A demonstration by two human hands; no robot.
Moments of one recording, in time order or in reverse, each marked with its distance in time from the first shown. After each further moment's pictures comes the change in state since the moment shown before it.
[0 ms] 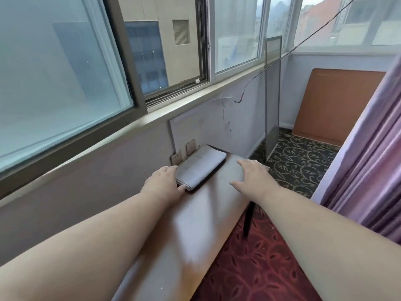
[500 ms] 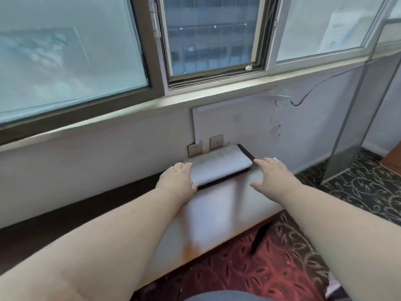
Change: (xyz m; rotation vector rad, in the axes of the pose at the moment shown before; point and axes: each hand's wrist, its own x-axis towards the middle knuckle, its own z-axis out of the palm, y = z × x) left_hand 0.082 0.121 0.056 0.007 0.006 -0.392; right_hand 0.188 0.131 -0.018 -0.177 -0.286 -0.356
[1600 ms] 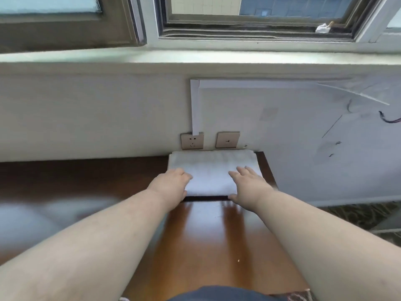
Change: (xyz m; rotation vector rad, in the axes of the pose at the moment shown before) left_hand 0.203 0.025 0.184 0.110 -0.201 -0.104; right_hand 0.286 0.058 0.135 -0.250 -0.379 -0.451
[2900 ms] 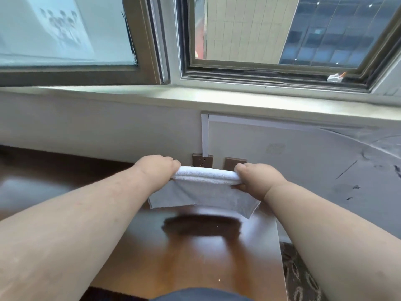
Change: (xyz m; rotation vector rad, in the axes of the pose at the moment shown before) left_hand -0.034 -0.002 -0.144 0.347 0.034 -0.185; right_hand 0.020 0.045 -0.124 -0.225 0.293 -0.491
